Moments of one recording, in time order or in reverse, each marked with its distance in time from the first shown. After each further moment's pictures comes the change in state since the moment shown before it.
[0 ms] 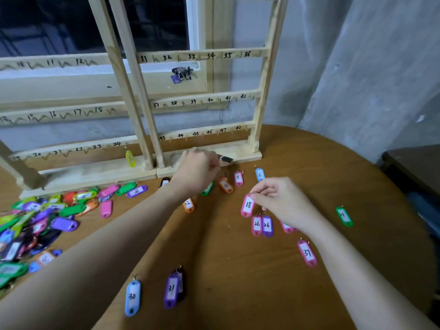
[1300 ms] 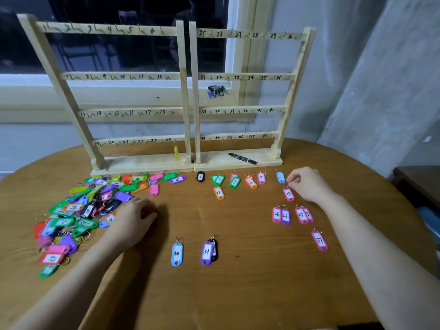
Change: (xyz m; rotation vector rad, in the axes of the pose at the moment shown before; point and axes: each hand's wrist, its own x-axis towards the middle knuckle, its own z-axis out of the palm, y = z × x) left_hand -0.225 -0.108 -0.083 -0.099 -0.011 -0.462; right_hand 0.040 0.020 -0.022 -0.528 0.107 0.051
